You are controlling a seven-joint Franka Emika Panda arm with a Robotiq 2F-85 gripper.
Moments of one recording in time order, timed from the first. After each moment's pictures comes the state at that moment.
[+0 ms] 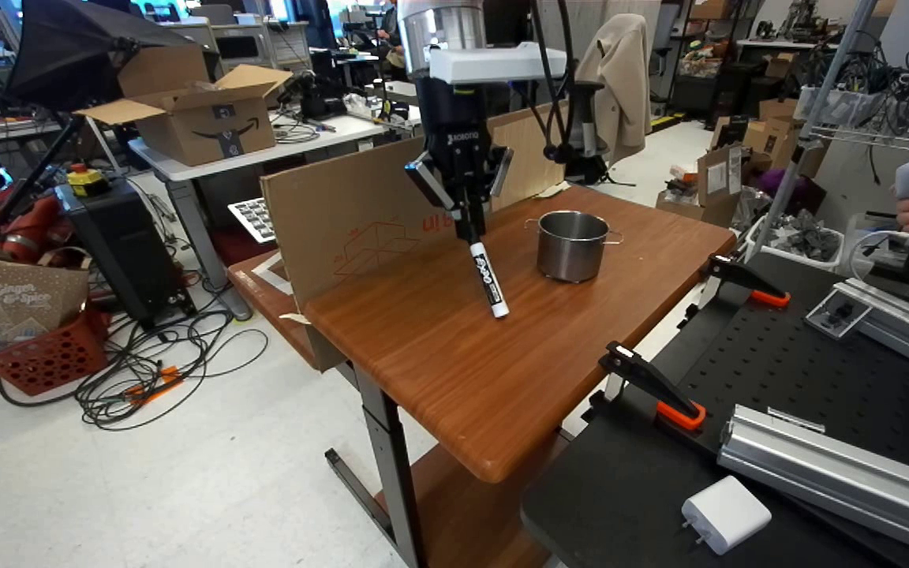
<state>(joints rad) 0.14 0.53 0.10 -1.84 0.07 2.13 0.29</state>
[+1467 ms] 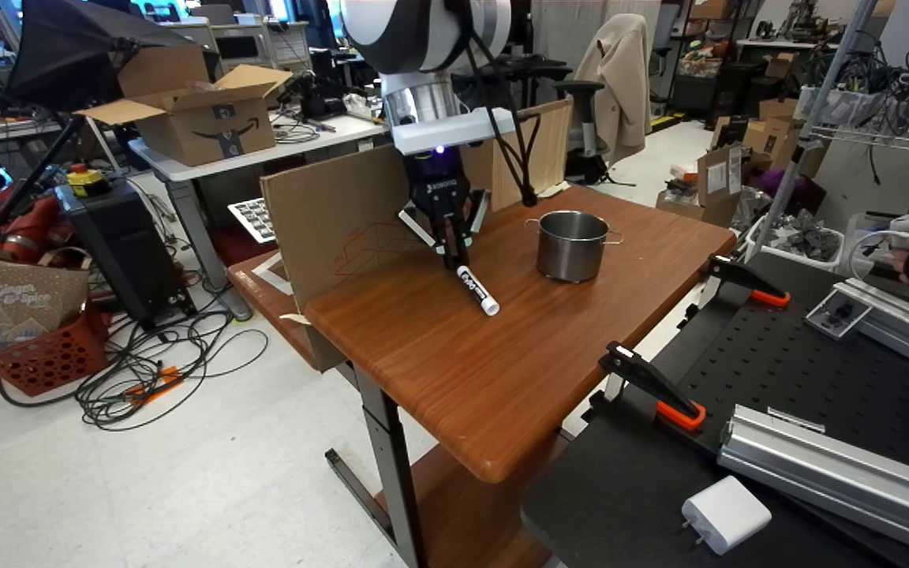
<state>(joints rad) 0.17 0.83 0.03 -1.50 0.07 2.02 0.45</state>
